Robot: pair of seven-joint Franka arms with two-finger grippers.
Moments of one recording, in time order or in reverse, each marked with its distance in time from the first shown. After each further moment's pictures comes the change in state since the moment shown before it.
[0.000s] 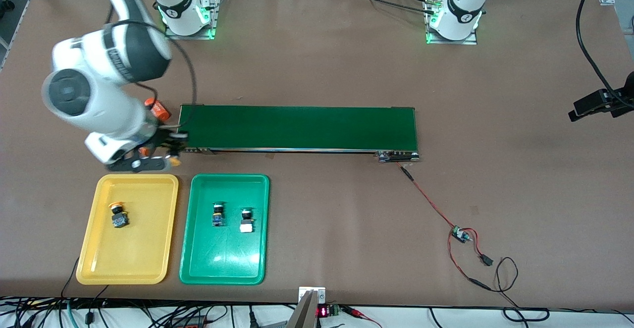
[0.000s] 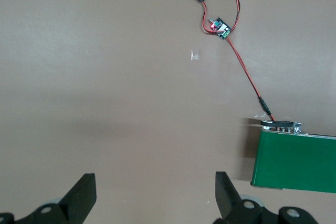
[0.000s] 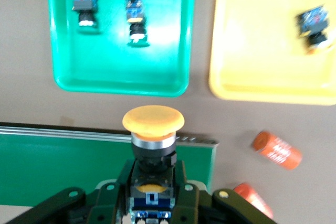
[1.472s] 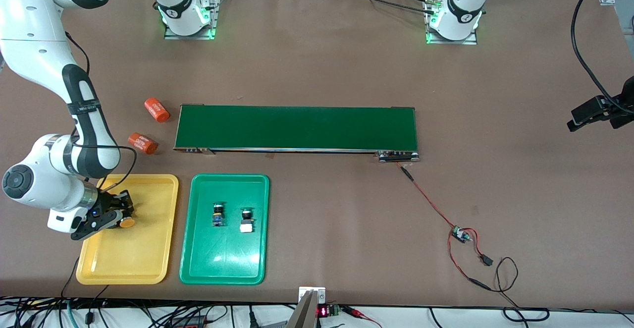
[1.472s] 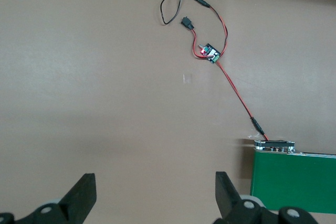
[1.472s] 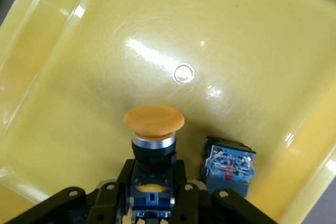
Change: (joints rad) left arm -0.012 0.001 -0.019 0.000 0.000 0.097 0.000; right arm -0.180 0.516 -0.159 0.217 0.000 0.441 -0.833
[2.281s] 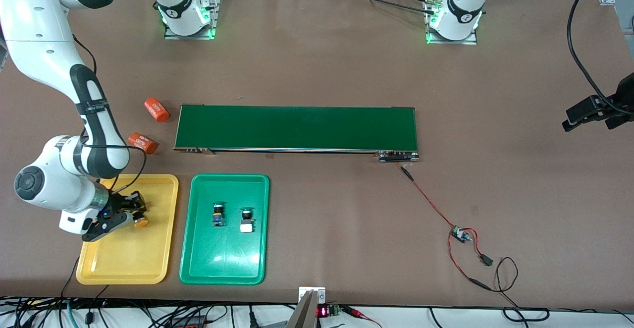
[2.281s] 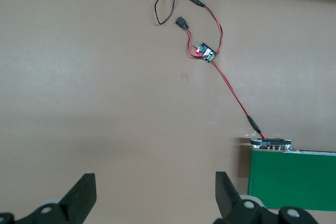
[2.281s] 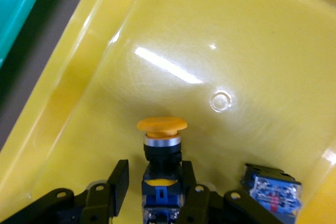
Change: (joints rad) left arm -0.007 0.000 -0.007 0.000 0.000 -0.001 0.000; right arm 0.044 0.000 0.007 0.000 0.036 -0.001 0.055
